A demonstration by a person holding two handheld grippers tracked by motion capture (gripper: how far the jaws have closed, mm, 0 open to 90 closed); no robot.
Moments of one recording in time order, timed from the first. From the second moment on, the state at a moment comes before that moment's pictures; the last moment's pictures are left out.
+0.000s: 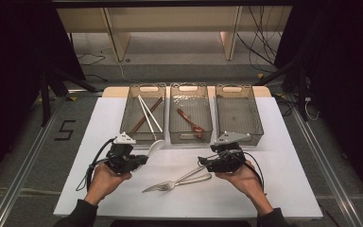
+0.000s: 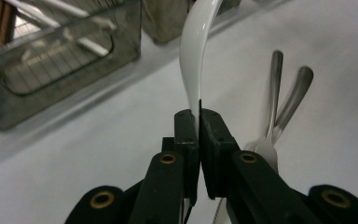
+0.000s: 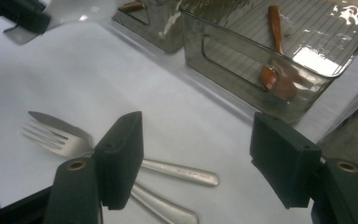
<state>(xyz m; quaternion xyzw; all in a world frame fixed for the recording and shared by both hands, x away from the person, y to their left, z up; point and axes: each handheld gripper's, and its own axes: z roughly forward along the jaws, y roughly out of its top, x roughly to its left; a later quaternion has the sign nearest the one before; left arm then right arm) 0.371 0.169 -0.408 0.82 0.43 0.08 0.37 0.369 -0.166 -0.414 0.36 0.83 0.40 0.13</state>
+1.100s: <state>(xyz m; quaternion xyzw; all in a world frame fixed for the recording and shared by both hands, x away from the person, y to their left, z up) 0.475 0.105 -0.367 0.79 0.44 0.11 0.41 0.353 -0.166 -0.424 0.34 0.84 0.41 0.12</state>
